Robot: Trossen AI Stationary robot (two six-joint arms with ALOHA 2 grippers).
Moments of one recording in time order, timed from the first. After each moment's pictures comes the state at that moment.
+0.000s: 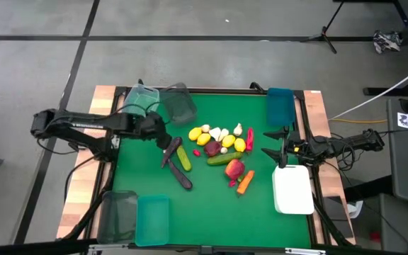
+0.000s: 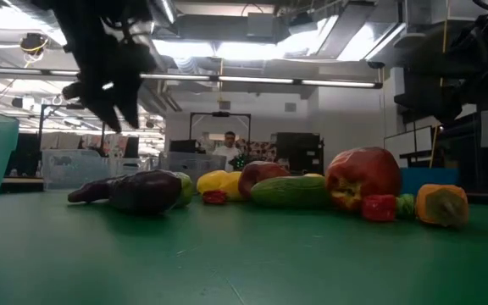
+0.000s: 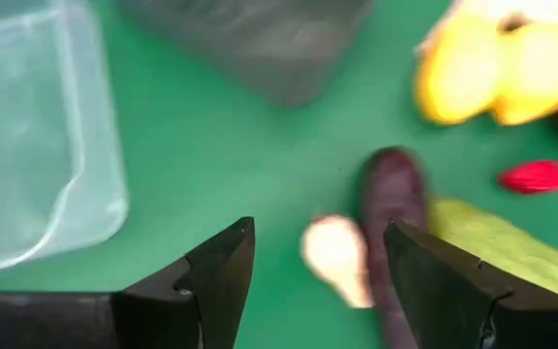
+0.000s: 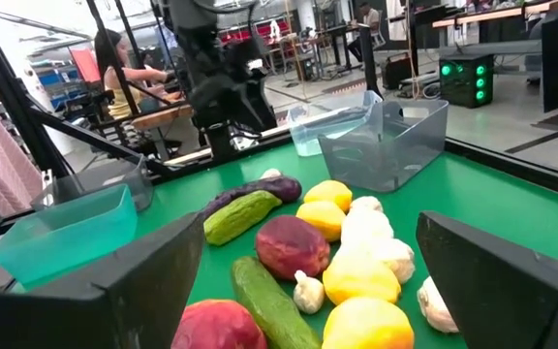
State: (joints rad) left arm 0.12 1.18 0.81 -0.83 -0.37 -0.86; right arm 0.24 0.06 0.05 -0.02 0.45 0.26
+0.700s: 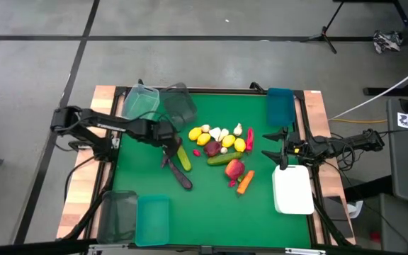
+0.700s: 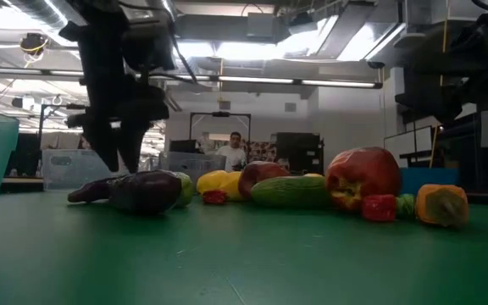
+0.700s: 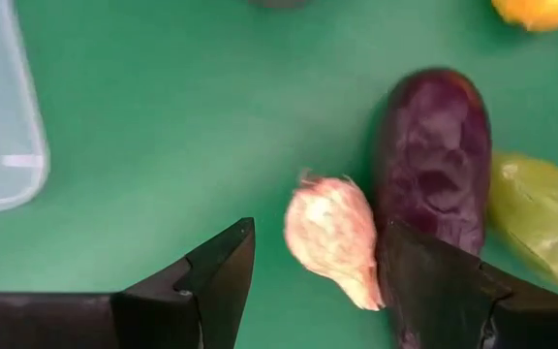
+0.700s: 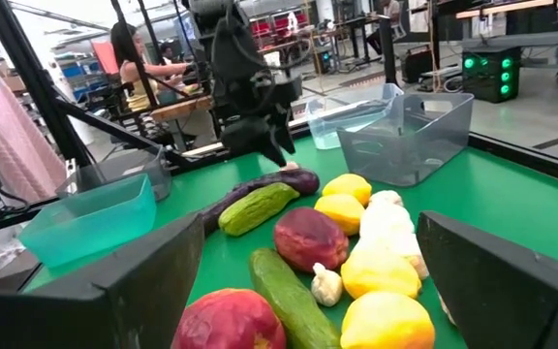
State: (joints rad) left arm 0.10 1.46 0.81 -0.73 -0.29 -0.91; right arm 0.24 0.06 0.05 -0.03 0.40 0.26
